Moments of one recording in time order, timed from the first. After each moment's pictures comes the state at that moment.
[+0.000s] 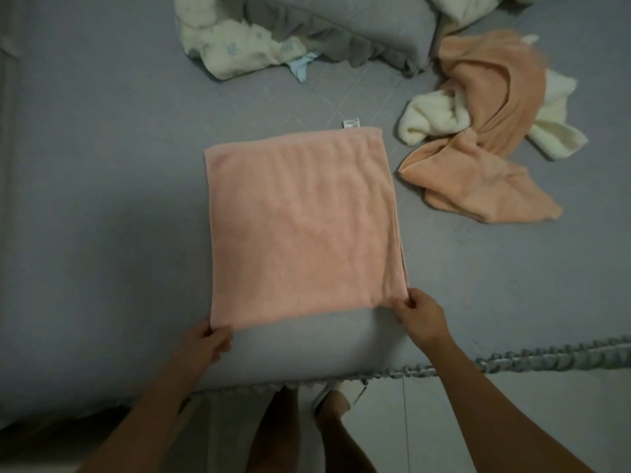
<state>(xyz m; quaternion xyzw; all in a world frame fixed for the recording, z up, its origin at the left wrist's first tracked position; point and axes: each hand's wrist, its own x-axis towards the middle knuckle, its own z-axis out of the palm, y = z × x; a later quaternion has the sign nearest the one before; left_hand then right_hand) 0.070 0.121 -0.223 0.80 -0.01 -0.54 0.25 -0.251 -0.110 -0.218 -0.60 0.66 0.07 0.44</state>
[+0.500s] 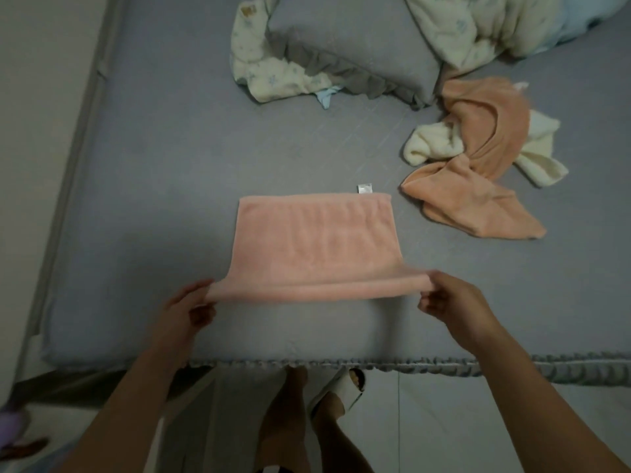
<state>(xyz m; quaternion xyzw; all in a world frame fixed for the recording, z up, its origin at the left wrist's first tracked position) 0.080 0.132 -0.115 0.71 0.12 -0.43 0.54 -0.259 -0.139 -0.091 -0.31 0.66 -0.13 0.67</state>
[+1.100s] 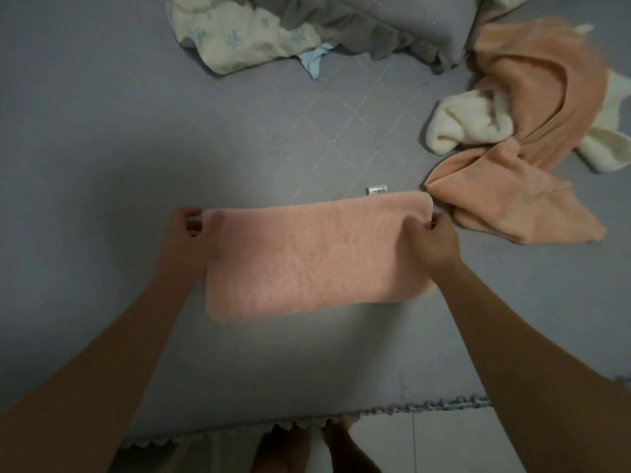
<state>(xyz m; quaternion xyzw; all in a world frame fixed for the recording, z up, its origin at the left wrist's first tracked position) 0.188 -0.043 -0.245 0.87 -0.15 -0.32 0.34 -0.140 -0.250 -0.242 -0.55 0.74 -0.05 0.39</state>
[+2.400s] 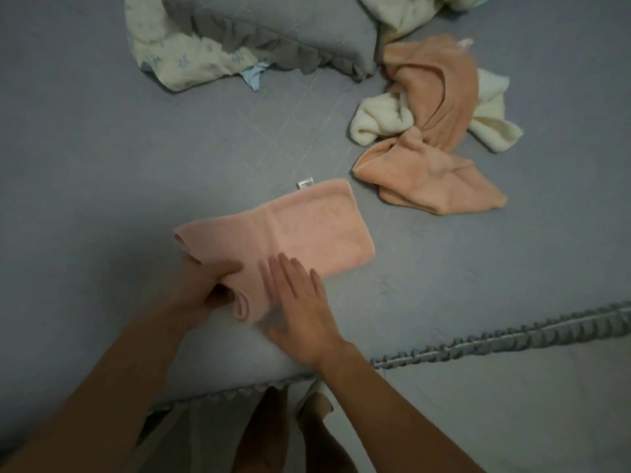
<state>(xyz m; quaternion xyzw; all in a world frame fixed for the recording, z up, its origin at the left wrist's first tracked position) 0.046 -0.025 -0.144 0.69 0.04 -0.58 0.44 -0.150 -0.055 -0.160 -0.87 0.34 0.02 0.34</state>
